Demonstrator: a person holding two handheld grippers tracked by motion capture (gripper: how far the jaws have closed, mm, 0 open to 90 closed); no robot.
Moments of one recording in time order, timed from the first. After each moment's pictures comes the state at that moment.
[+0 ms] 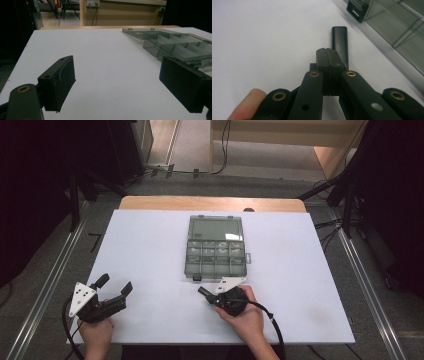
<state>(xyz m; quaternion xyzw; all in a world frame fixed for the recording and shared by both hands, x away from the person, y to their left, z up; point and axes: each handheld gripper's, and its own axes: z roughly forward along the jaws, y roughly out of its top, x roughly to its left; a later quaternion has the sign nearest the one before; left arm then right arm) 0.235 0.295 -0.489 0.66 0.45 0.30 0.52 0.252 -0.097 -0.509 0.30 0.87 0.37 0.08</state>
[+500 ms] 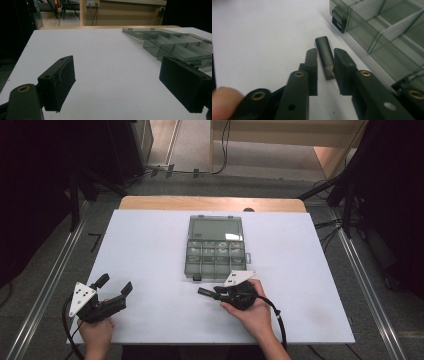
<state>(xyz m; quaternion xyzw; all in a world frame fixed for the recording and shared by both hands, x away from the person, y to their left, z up) 0.235 0.295 -0.489 0.66 0.45 0.30 0.52 0.261 -0.120 -0.490 0.30 0.86 0.40 0.08</state>
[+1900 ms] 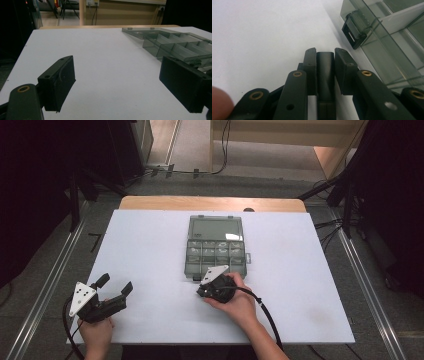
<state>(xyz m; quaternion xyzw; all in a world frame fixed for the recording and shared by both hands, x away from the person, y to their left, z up) 0.236 0.295 -0.489 0.66 0.45 0.30 0.52 0.291 -0.069 -0.506 0.24 0.91 0.33 0.09</state>
